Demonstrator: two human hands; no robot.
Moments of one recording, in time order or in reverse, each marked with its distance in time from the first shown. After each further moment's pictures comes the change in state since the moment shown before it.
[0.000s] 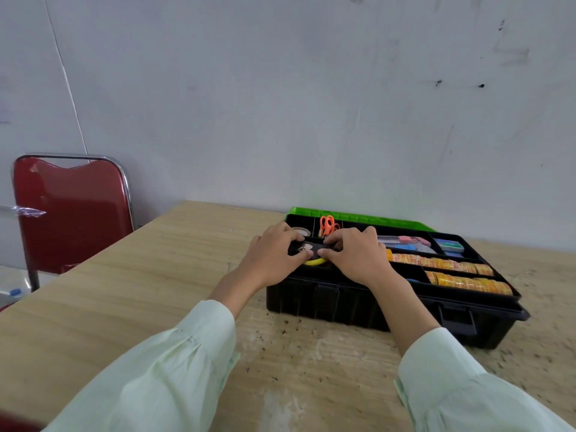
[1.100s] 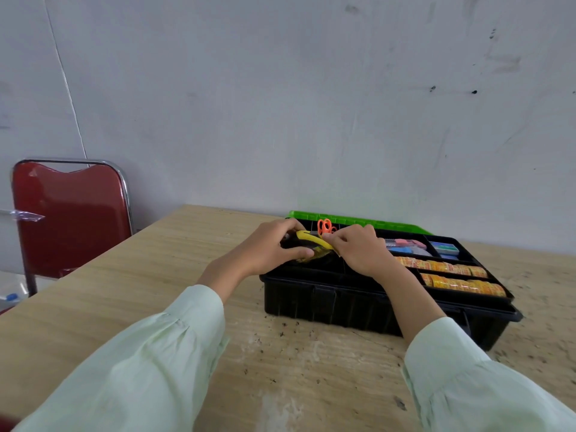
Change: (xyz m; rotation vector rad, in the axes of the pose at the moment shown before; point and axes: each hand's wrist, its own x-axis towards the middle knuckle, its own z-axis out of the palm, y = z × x) left_hand 0.003 0.004 -0.029 -0.220 -0.087 0.088; right_hand 0.017 0.013 -0.008 0.142 -0.040 -0.055
